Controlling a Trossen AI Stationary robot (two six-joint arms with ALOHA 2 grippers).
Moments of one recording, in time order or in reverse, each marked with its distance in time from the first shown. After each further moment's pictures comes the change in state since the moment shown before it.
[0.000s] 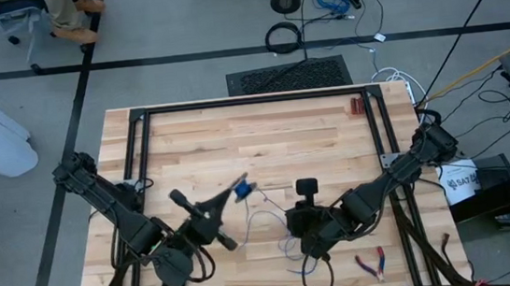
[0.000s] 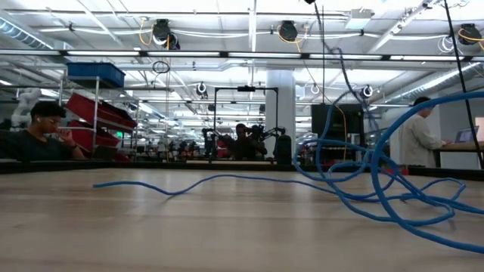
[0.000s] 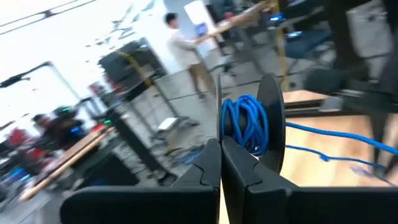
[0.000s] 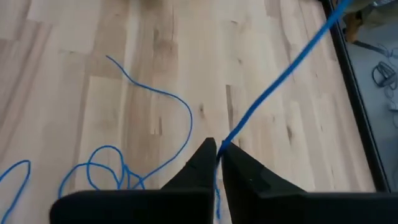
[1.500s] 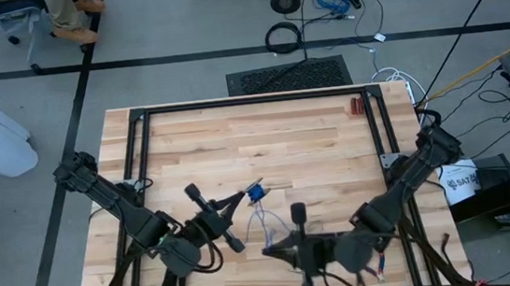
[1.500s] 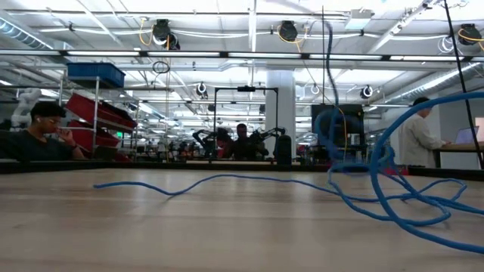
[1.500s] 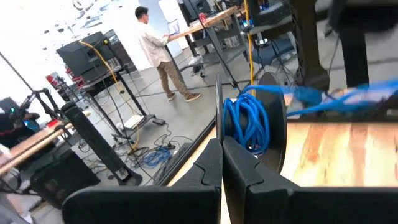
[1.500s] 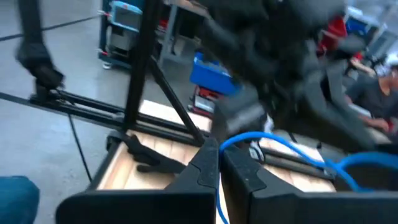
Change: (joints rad) left arm 0.060 0.004 0.000 0.012 0.224 -0.062; right arm 0.134 0.000 0.051 0.824 0.089 -0.495
